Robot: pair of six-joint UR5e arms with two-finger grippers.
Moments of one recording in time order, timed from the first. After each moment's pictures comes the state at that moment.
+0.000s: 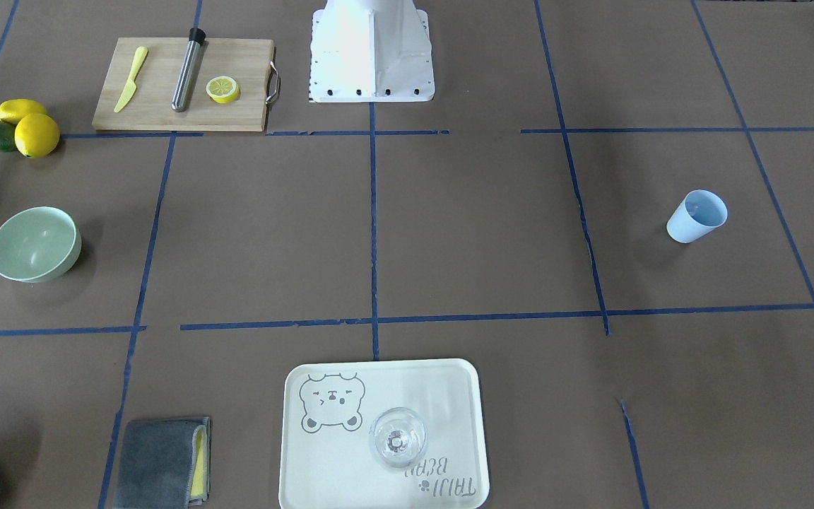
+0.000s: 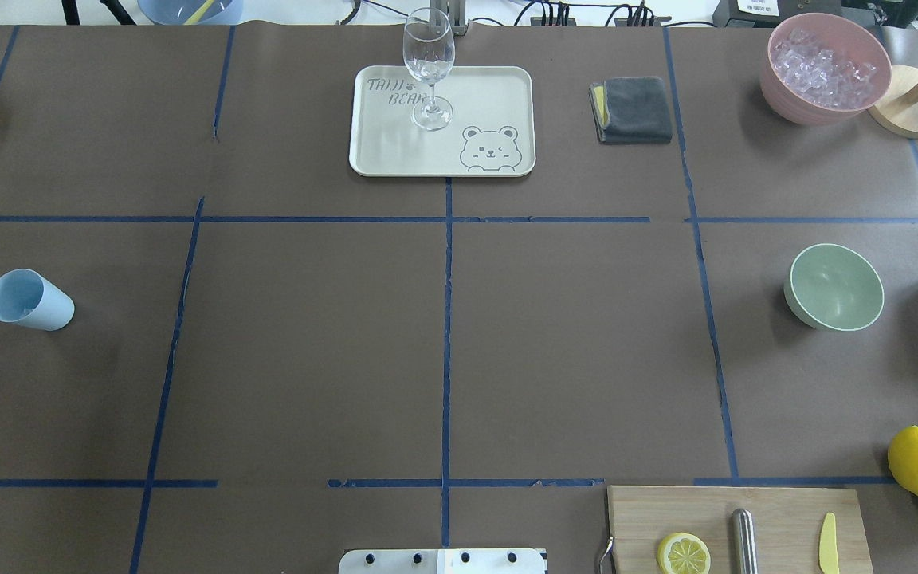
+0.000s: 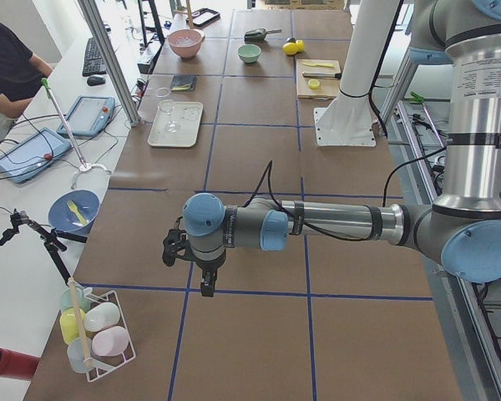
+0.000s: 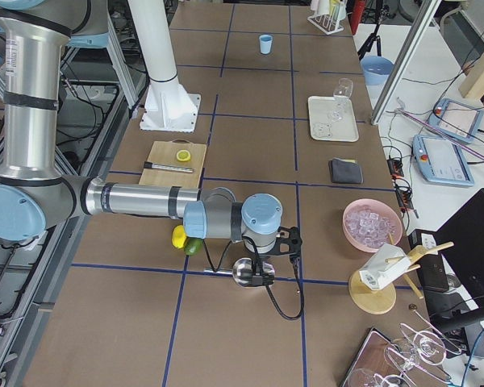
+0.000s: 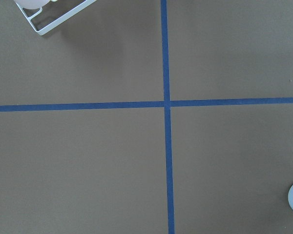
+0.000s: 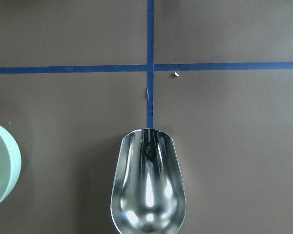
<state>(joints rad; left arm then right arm) -1.59 -1.54 -1.64 -1.61 -2.38 -0.01 1.58 -1.70 1.69 -1.52 2.39 0.03</state>
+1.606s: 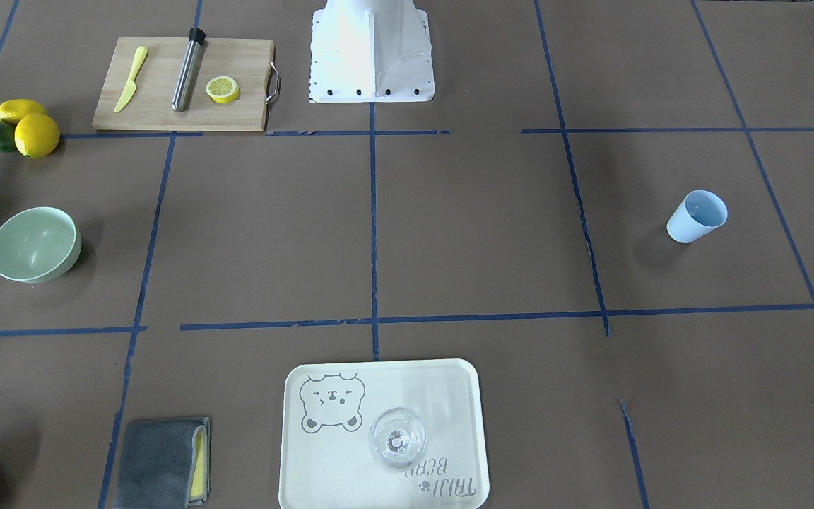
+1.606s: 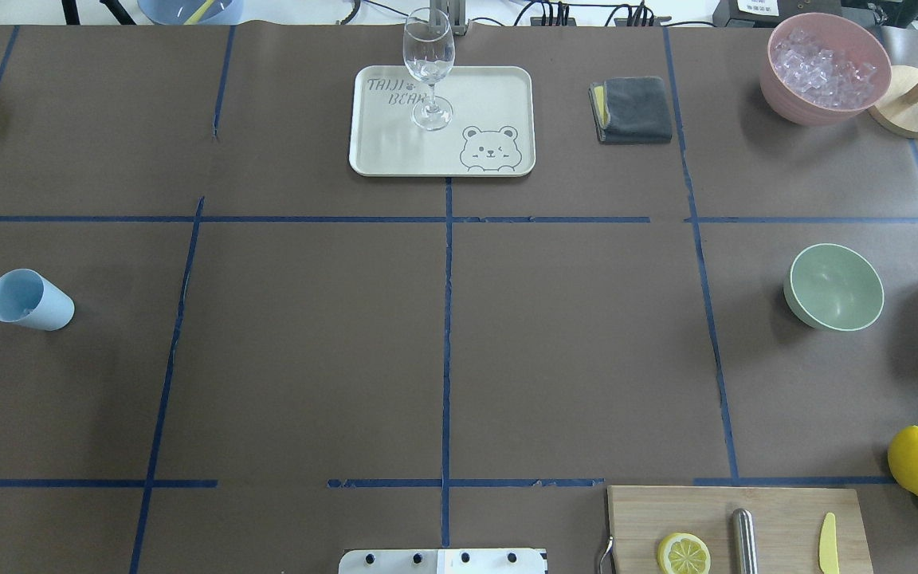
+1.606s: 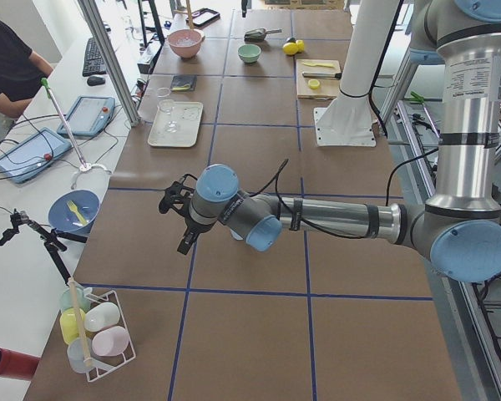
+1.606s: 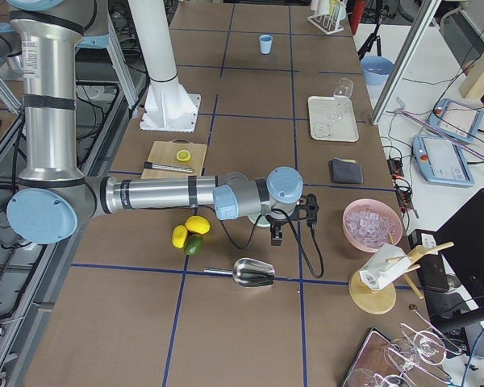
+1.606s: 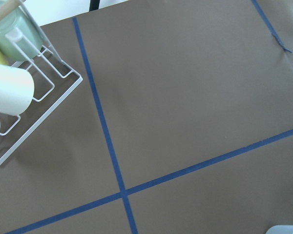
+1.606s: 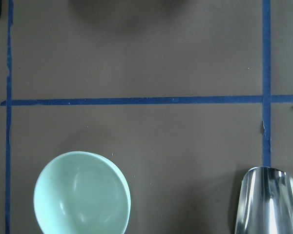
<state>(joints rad) -1.43 -1.52 -1.66 -2.26 -2.31 -0.28 1.40 -1.61 1.69 -1.32 2.49 0.38</state>
